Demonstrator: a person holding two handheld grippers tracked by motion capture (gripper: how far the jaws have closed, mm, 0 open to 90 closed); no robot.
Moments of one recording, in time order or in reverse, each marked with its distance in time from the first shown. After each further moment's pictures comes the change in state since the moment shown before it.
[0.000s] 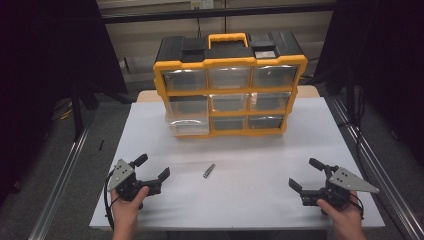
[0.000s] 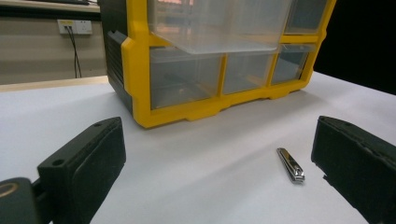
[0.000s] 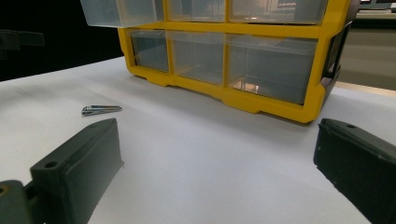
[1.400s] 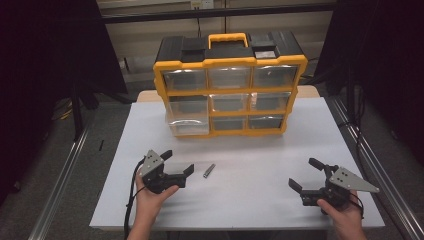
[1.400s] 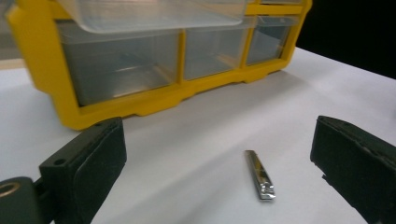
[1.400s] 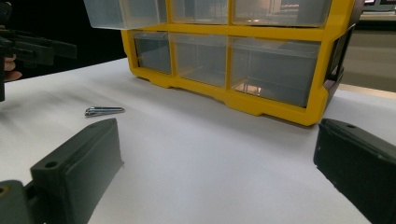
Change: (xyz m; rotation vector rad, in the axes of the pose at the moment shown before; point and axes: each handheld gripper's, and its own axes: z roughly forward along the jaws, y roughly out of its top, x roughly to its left) left arm -0.040 0.004 0.059 0.128 -0.085 -0.023; right arm 0.000 0.001 0.000 -0.005 0.011 0.001
